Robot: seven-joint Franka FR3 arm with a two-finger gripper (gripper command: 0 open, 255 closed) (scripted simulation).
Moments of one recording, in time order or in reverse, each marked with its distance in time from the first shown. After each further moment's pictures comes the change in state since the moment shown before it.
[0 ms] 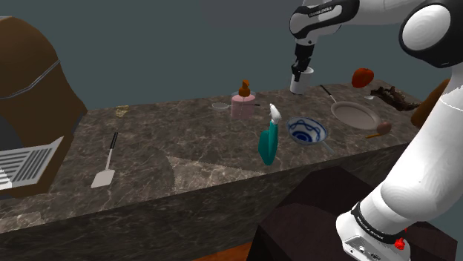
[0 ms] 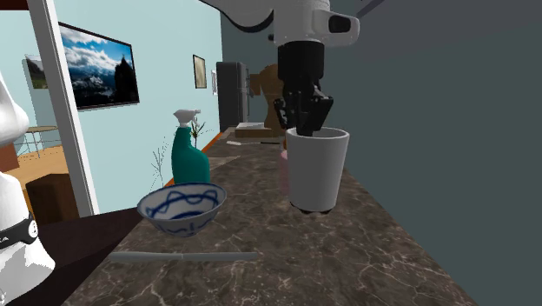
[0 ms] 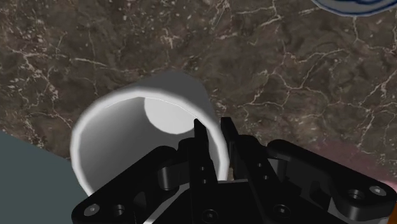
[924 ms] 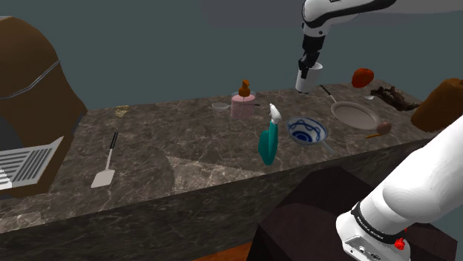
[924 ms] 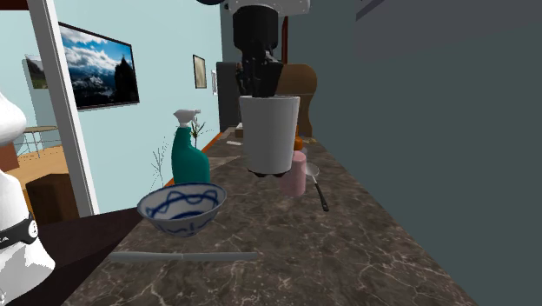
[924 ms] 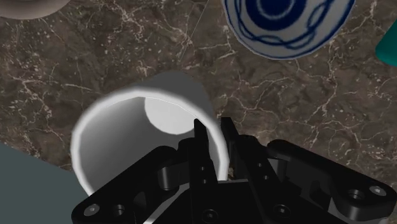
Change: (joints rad) arm 0.048 -0.257 0.031 -0.170 -0.077 -0.085 0.094
